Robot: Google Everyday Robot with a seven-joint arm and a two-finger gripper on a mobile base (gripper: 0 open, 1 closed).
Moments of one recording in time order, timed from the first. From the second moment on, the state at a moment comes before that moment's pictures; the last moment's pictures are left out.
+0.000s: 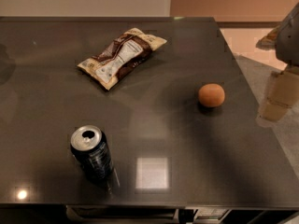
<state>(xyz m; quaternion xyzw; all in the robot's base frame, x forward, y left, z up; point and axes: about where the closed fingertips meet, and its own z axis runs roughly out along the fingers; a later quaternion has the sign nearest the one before) 0.438 -0.217 0.976 -0.60 0.78 -0.03 0.16</state>
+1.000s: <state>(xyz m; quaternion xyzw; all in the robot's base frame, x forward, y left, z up) 0.475 -0.213 0.958 -0.60 0.78 0.00 0.16</state>
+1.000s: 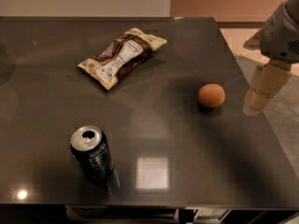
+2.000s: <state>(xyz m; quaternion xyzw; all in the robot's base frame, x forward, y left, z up) 0.525 -0.212 0.907 -0.59 0.79 0.05 0.15</state>
